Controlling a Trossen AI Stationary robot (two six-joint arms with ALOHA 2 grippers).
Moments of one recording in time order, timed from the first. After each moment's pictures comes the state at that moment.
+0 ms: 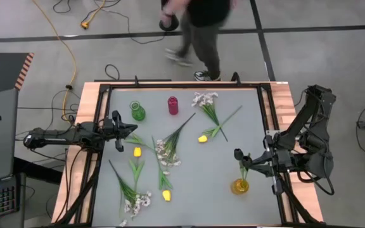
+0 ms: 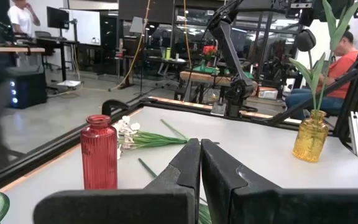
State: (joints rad) left arm -0.02 0.01 0.01 0.07 -0.27 -0.09; right arm 1.09 0.96 0.99 -0.23 1.04 0.29
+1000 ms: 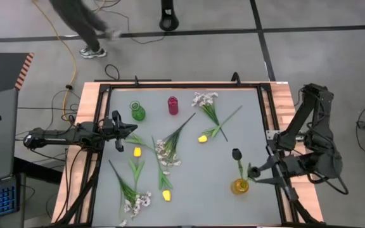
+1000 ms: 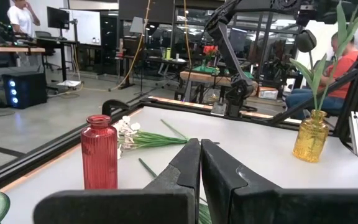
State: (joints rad) left arm -0.02 0.02 0.01 0.07 -0.27 -0.09; right arm 1.19 0.93 0.99 -0.27 0.94 0.29
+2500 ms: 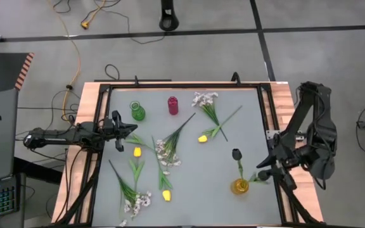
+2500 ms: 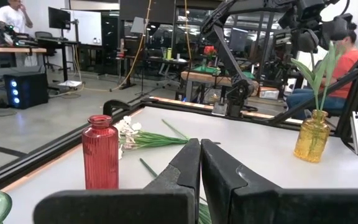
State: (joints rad) left arm -0.02 0.01 0.01 0.07 -0.27 -0.09; right arm 1.23 0.84 0.99 -0.87 0.78 1.00
